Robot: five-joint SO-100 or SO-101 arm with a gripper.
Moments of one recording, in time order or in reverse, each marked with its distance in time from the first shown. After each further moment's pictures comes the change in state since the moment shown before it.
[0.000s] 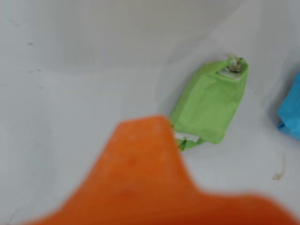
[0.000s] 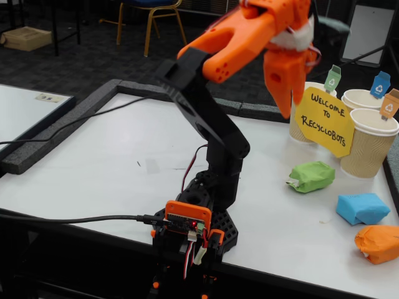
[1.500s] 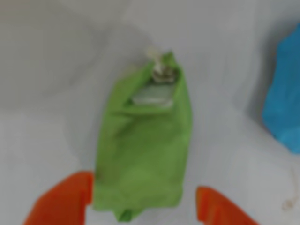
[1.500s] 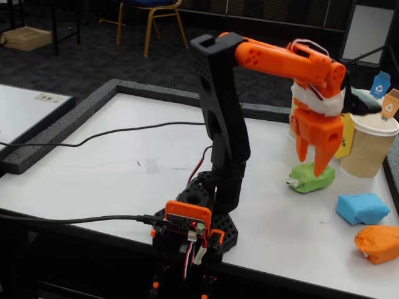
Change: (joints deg) arm 12.7 -22.1 13.3 -27.4 -67.7
